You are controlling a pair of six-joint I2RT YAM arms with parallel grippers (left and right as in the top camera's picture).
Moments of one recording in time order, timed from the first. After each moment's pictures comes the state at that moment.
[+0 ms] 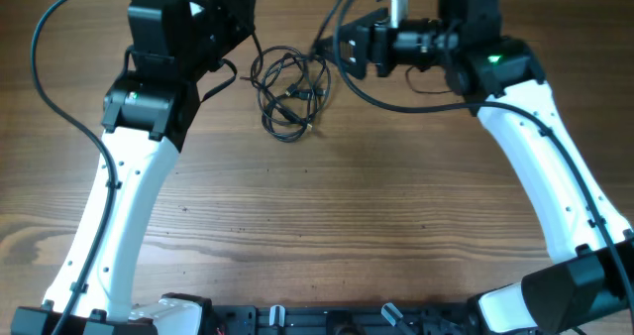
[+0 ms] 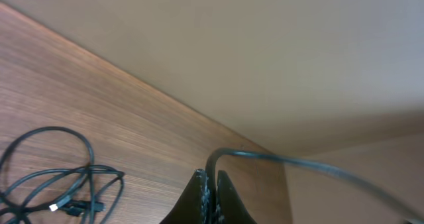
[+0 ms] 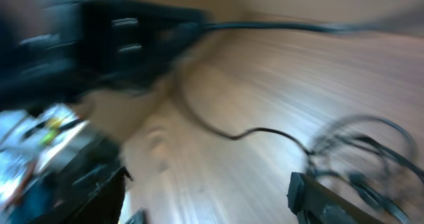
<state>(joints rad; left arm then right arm) -0.19 1.45 1.43 -0.34 0.23 -0.83 0.29 1.65 1.59 -0.47 -0.98 0.19</state>
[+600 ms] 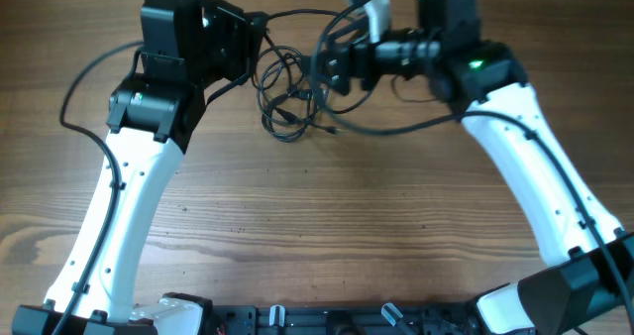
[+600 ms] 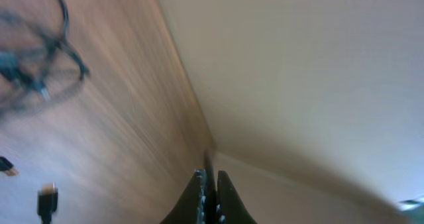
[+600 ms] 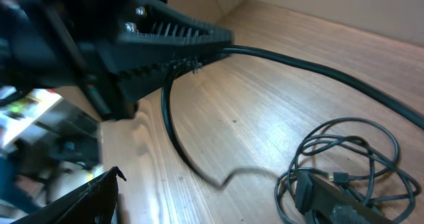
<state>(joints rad) -0.22 1.45 1.43 -0.46 0.30 -1.49 0.39 1.65 1.59 -0.52 -0.79 0.06</state>
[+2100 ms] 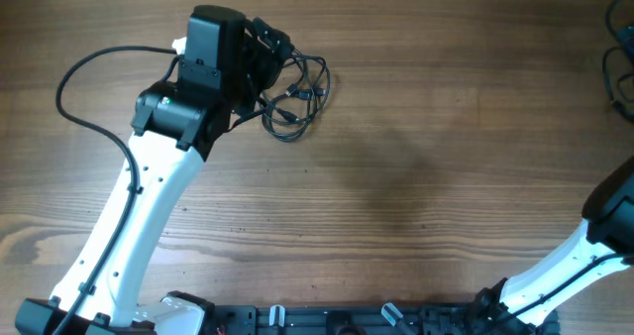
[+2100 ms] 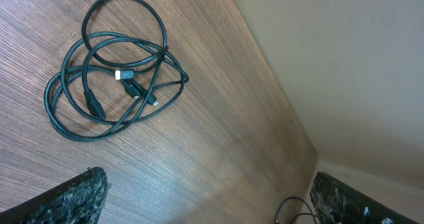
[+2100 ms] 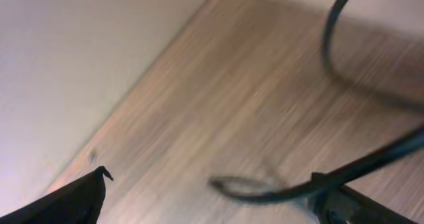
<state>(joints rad) -0.34 1.45 1.43 -0.72 0.05 -1.19 -0.62 2.08 1.59 -0.14 -0.13 0.43</state>
